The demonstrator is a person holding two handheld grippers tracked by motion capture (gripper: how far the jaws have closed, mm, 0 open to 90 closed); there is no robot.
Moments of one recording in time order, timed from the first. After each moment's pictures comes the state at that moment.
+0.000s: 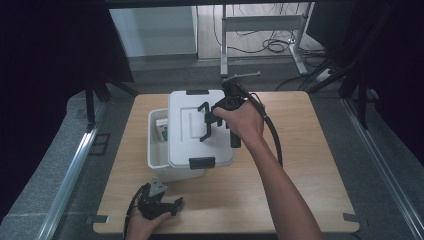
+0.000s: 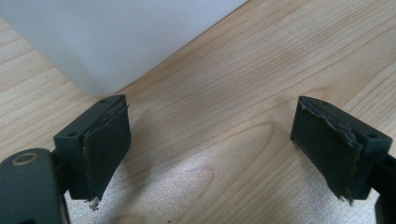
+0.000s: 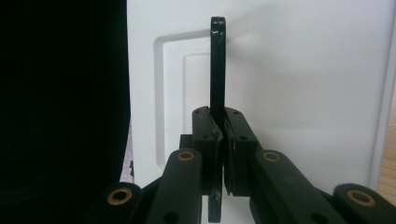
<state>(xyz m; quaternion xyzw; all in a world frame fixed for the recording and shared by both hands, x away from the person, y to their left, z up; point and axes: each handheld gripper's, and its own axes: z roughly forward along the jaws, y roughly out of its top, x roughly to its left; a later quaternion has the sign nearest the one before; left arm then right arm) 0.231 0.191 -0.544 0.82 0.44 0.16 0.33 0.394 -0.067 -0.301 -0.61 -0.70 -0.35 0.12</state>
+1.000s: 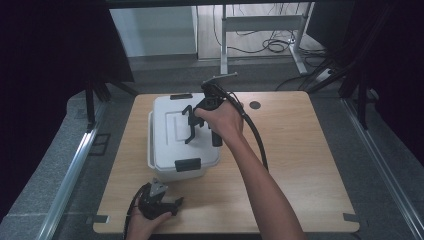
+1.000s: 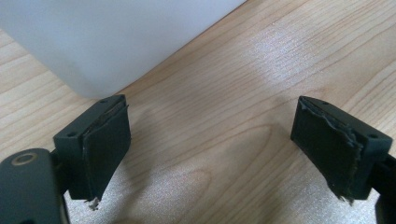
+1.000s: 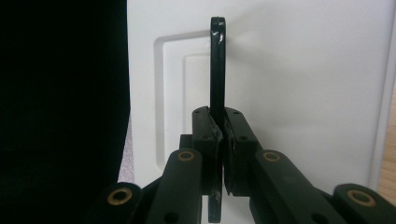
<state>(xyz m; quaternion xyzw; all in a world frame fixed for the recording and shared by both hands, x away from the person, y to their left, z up) 0.232 0.189 -0.544 0.82 0.44 0.16 0.33 0.406 -0.021 -0.313 -0.60 -0.72 -0.33 0.13</state>
